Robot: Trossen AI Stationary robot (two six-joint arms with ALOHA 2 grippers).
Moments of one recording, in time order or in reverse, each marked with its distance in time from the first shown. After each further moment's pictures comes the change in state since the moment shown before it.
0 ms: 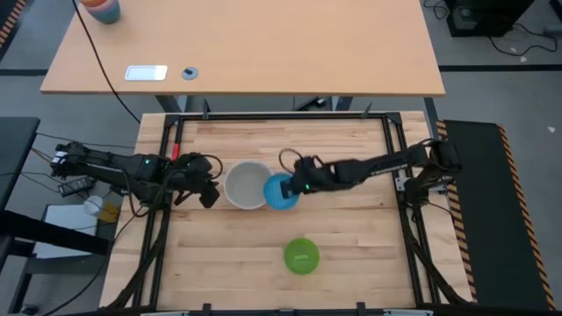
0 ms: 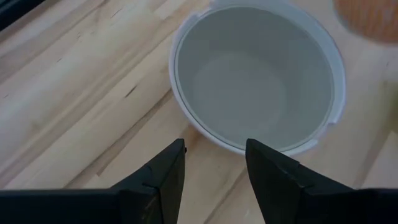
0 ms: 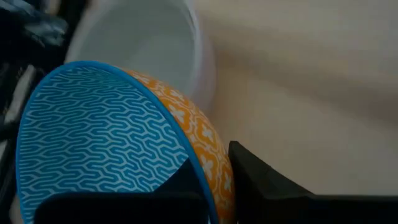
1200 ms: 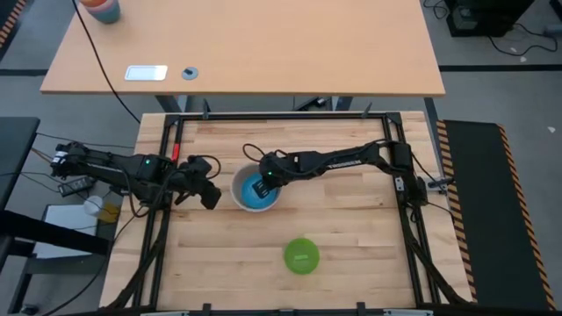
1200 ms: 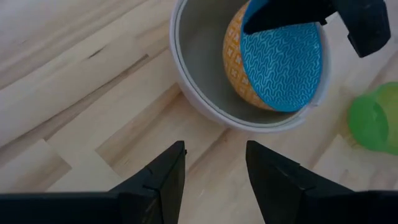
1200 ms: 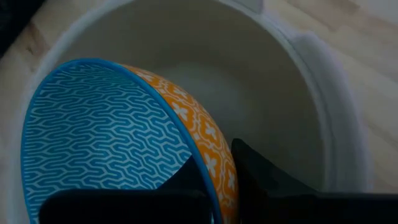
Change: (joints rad) left arm 0.000 0.003 0.000 0.023 0.131 -0.193; right arm -0.109 0.404 0.375 -0.032 -0.189 -0.411
